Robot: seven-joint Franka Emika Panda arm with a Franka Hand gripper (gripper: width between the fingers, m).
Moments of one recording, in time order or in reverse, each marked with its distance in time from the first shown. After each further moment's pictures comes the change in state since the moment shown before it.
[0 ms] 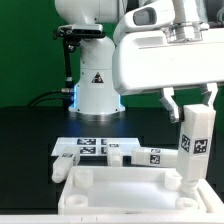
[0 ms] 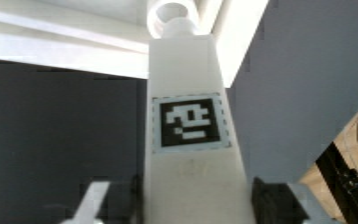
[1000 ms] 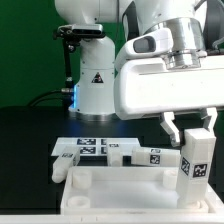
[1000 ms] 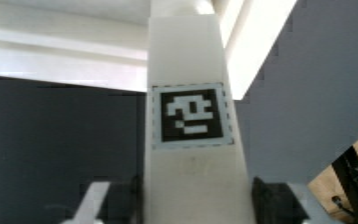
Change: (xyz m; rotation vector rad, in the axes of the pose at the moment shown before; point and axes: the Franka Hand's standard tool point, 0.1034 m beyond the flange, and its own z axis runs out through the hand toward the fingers) arm -0.010 -0.003 0.029 -0.020 0.092 -0.003
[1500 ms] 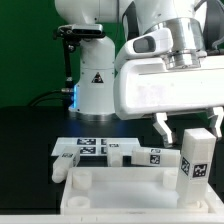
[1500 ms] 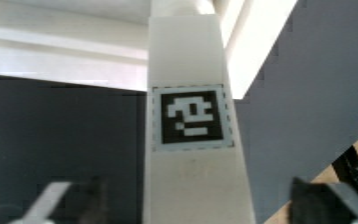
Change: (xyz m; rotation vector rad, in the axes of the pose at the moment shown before) arm -0.002 -0.001 0.001 0.004 -0.017 0.000
